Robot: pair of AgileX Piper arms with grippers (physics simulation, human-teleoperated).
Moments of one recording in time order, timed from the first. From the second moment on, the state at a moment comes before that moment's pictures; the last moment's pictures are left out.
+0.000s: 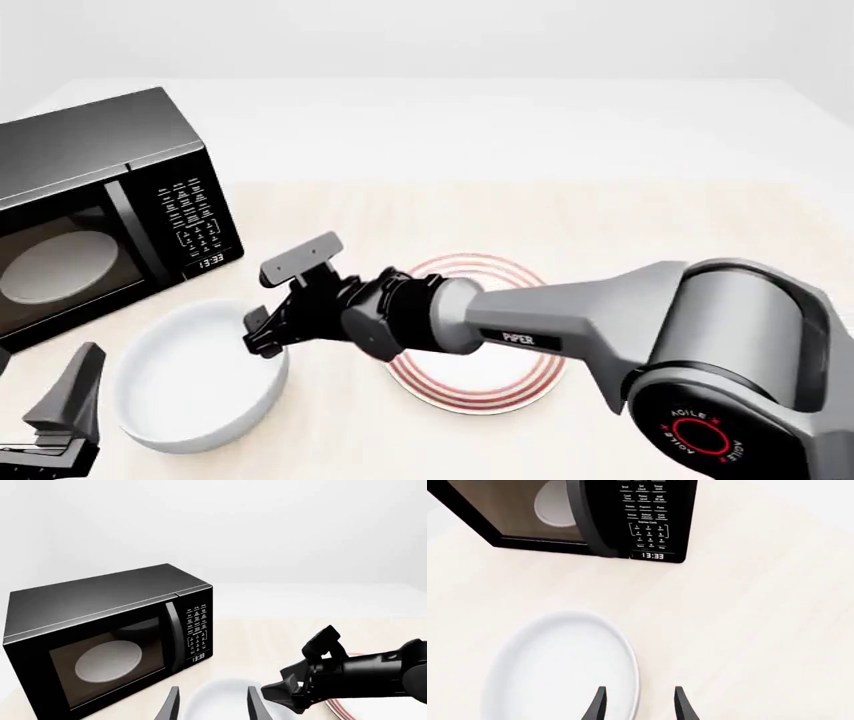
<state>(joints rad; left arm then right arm) 0.00 0.01 0.00 0.00 0.00 0.96 2.16 -1.48 0.01 0.19</state>
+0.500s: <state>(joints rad) 0.00 0.01 0.00 0.00 0.00 0.96 2.21 -1.49 -0.01 0.22</state>
